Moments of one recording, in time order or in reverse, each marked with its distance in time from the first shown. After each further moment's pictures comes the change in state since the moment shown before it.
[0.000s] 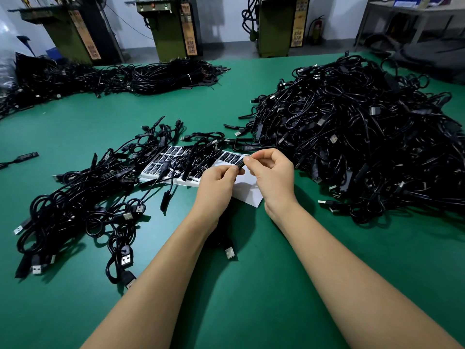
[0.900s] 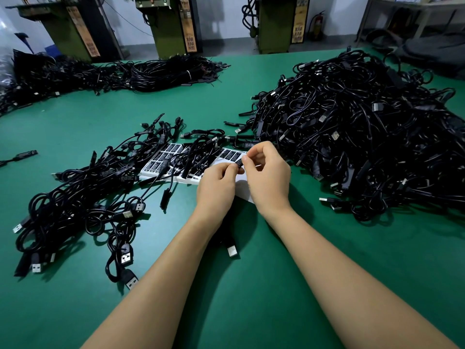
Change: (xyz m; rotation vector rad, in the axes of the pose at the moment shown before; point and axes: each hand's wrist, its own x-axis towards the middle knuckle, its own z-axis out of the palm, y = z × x) left_hand 0.004 -0.009 0.006 0.101 0.078 0.039; right_hand -0.010 0.001 0.006 -0.461 0.039 -0.383
